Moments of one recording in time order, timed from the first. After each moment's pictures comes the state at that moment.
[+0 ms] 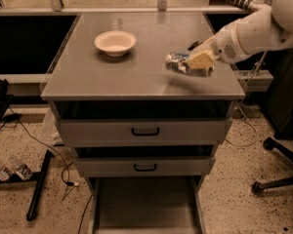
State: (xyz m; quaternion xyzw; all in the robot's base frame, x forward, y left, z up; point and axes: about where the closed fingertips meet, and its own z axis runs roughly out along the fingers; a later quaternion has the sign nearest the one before) arm 0.644 -0.138 0.913 -0.47 0.78 0.13 0.40
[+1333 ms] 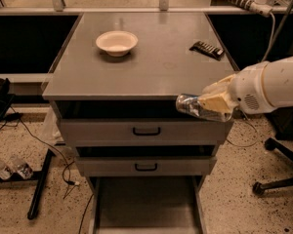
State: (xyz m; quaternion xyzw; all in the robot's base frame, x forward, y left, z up) arm 0.511 -0.150 0.890 -0.43 0.80 0.12 0.40
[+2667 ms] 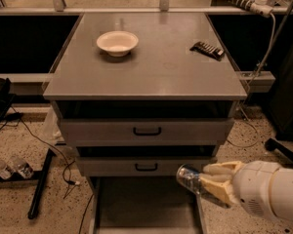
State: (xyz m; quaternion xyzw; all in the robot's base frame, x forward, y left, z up) arm 0.365 -0.148 0.779 -0.35 0.84 0.15 0.38
